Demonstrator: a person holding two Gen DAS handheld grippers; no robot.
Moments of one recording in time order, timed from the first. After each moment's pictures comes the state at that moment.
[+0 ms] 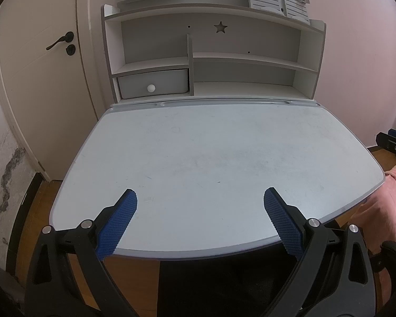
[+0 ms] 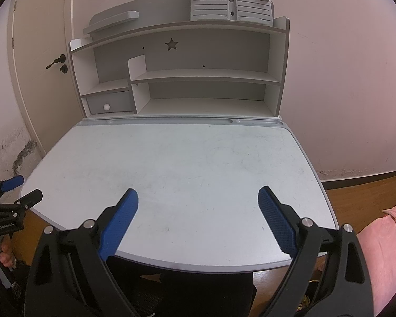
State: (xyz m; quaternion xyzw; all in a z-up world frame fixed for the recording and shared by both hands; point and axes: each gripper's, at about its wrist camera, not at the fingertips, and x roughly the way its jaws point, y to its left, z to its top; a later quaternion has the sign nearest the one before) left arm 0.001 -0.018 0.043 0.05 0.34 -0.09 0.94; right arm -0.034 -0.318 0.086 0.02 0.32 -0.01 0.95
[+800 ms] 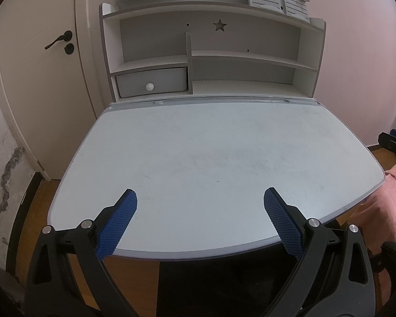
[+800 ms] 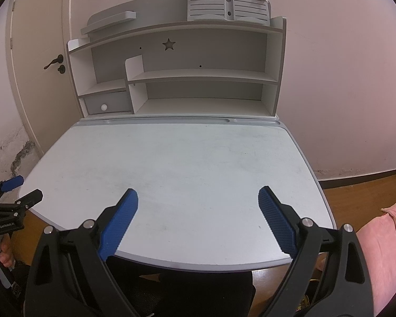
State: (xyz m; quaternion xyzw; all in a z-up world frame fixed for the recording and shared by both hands) left arm 0.001 -0.021 0.042 0.05 0.34 -0.09 0.94; right arm -0.037 -0.325 0.085 0.02 0.32 -0.01 0.95
